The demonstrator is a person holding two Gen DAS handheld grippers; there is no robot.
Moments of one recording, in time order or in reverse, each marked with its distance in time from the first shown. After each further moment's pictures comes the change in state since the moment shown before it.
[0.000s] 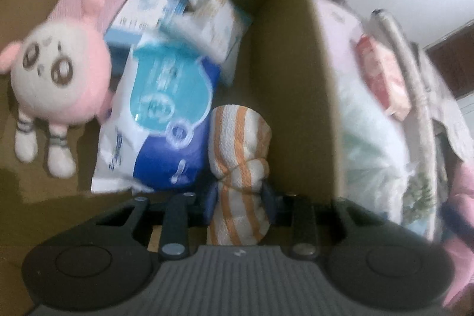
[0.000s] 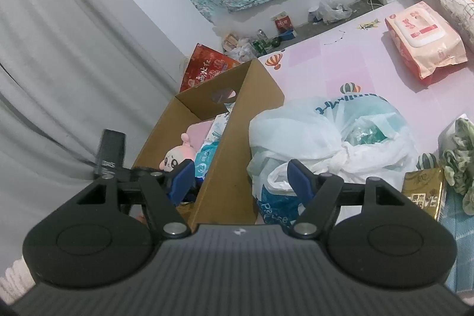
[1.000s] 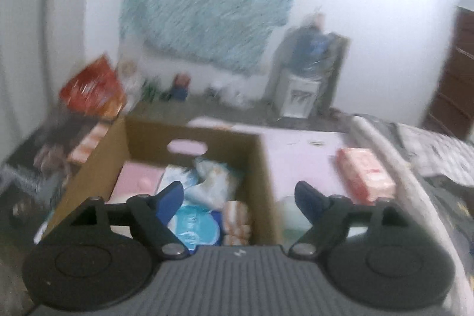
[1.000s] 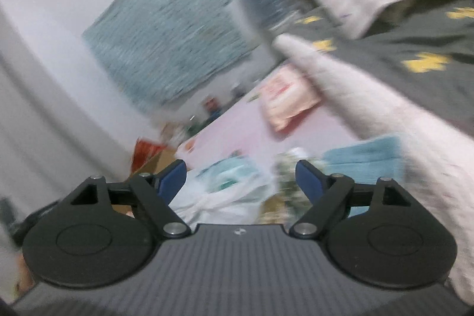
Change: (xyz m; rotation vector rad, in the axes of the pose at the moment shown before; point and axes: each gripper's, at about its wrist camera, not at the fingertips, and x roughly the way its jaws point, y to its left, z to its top) left arm -0.138 -0.090 -0.065 0.264 -0.637 0.179; right arm -0.159 -0.119 -0.055 0.268 -0.409 -0.255
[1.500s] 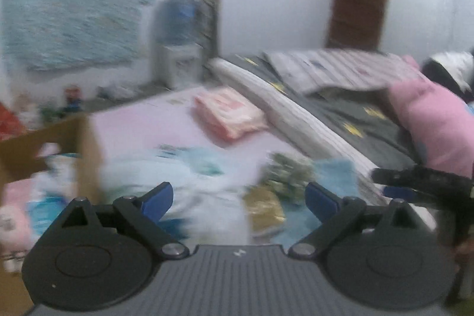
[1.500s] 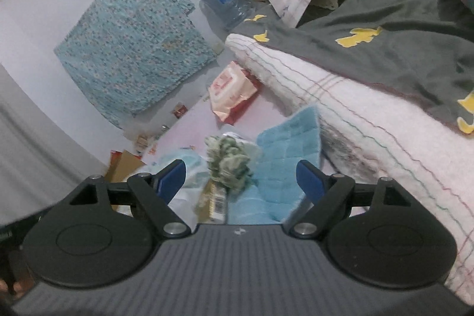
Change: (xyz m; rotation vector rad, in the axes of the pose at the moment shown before) left arm 0.027 -0.195 -0.067 0.343 0.148 -0.342; right arm 0.002 -0.061 -0.040 0.011 0.000 -0.086
